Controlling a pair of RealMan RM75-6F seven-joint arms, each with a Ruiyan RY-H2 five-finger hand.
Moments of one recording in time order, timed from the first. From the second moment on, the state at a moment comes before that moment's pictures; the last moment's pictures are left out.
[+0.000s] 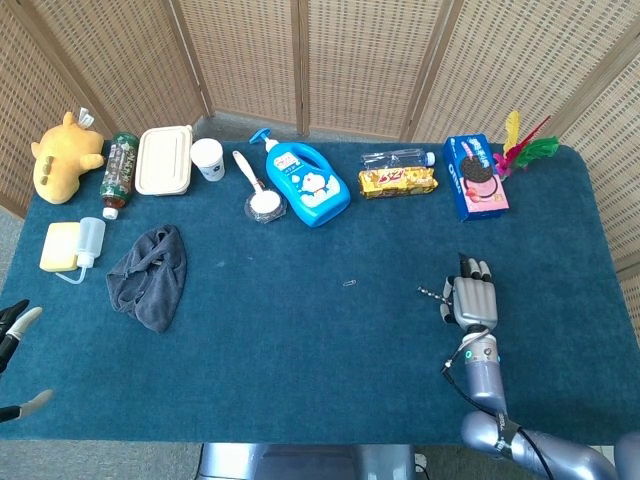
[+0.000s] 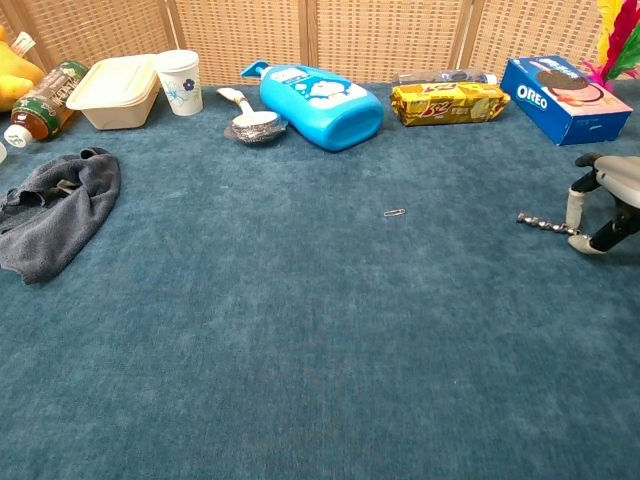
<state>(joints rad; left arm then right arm) 0.02 -0.81 0.09 -1.86 1.69 1.56 -0.09 0.54 -1.64 0.23 -1.41 -0.75 1.17 -0.62</state>
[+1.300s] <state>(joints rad) 0.02 -0.80 0.10 -1.86 1.70 1.56 -0.11 0.54 -1.59 0.20 -1.62 -0.88 1.32 -0.75</state>
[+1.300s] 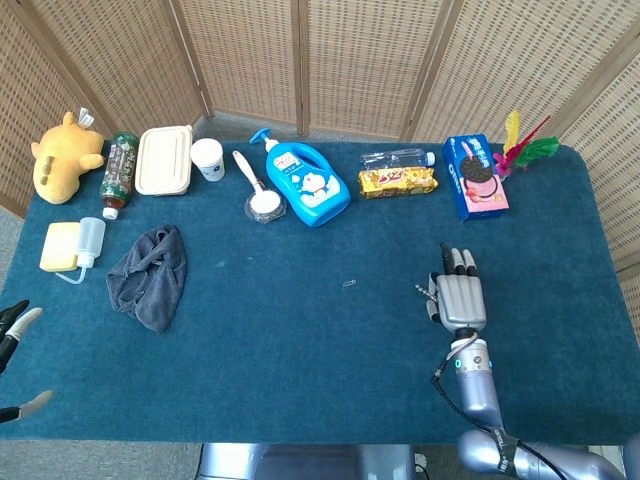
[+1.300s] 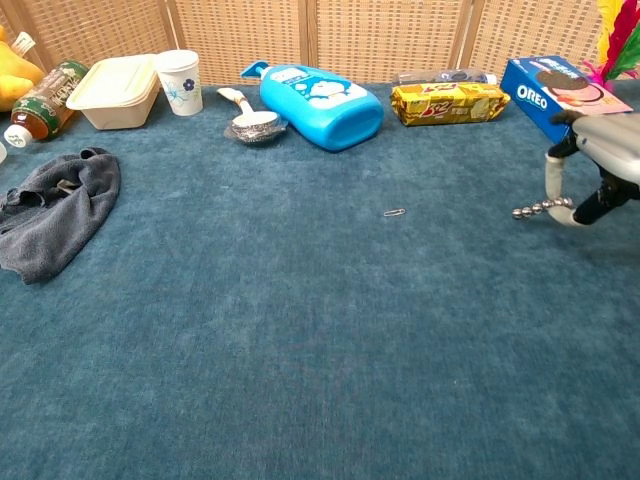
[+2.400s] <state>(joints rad) 0.02 -0.78 0.10 -1.84 1.71 1.57 -0.18 0.73 -1.71 0.27 -1.81 -0.83 1.42 -1.09</state>
